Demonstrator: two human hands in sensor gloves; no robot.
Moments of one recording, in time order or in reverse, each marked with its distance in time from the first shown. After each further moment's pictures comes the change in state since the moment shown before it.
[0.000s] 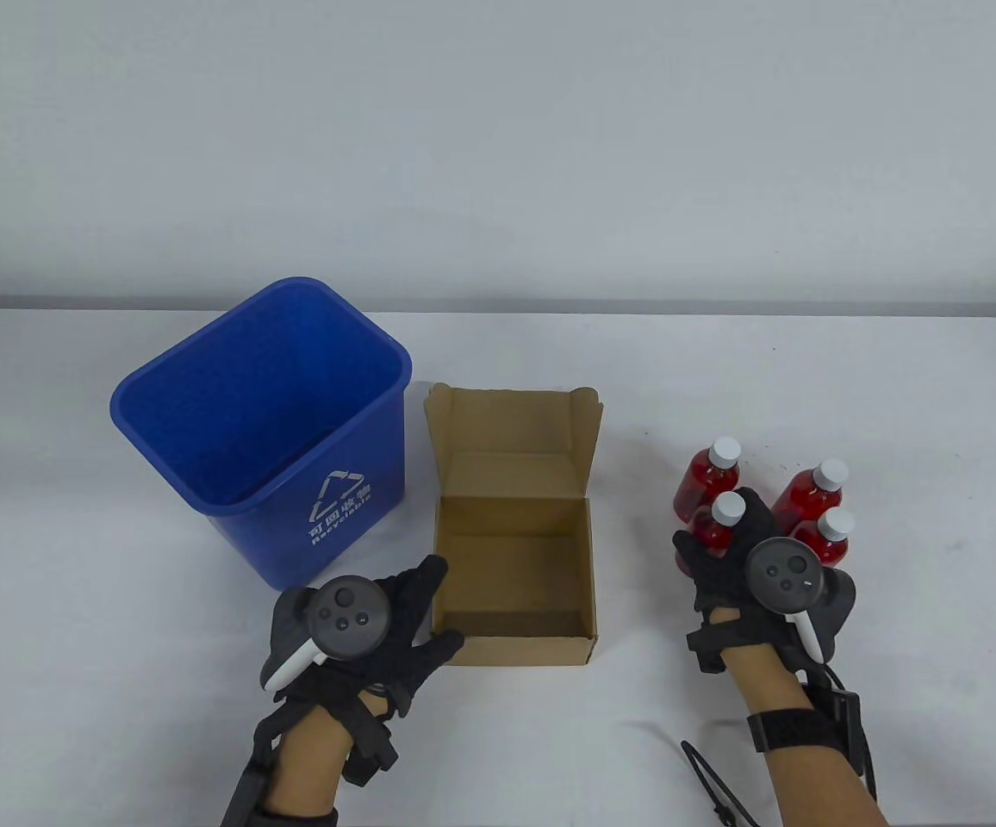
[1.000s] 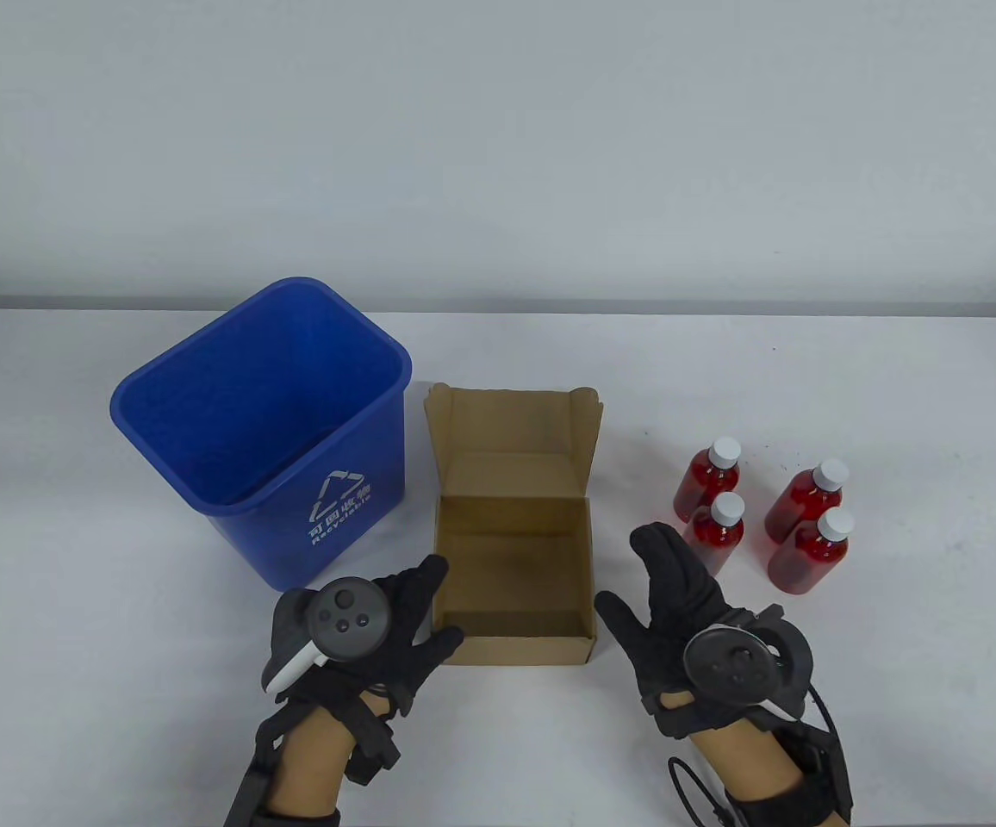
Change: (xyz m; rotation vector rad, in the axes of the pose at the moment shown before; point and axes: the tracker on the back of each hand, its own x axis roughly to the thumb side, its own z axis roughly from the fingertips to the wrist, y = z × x) left_hand -0.001 0.000 0.000 0.021 -0.001 -0.008; right_hand 0.114 -0.018 0.065 0.106 -0.485 -0.041
